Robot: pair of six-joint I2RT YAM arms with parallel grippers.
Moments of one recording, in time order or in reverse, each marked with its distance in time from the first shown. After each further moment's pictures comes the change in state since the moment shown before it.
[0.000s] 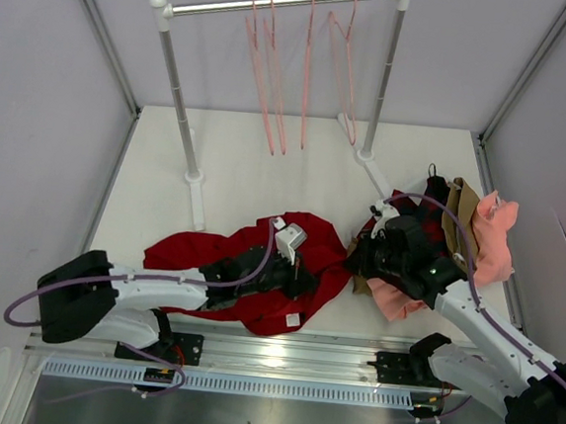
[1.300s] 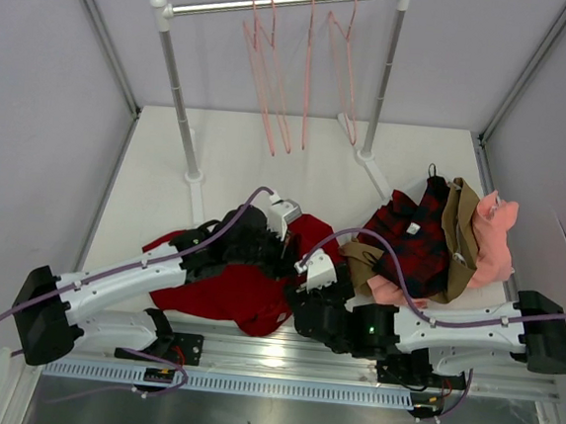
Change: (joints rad) left arm 0.167 -0.168 0.330 -0.739 0.250 0.124; right arm 0.983 0.232 0.082 0.094 1.184 0.077
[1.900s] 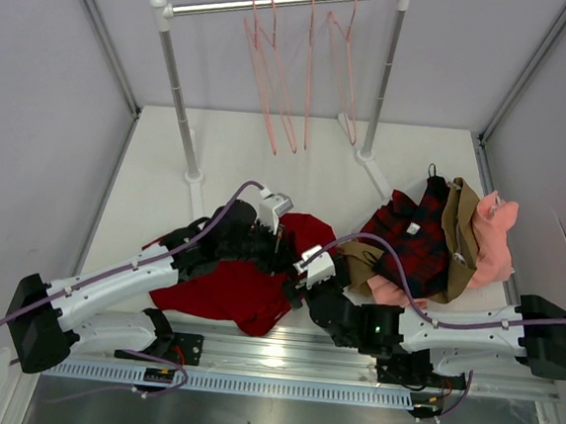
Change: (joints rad) left arm 0.046 -0.051 -0.006 -0.004 0.050 -0.059; right arm -0.053 -0.033 -0.116 0.421 -0.013 -0.334
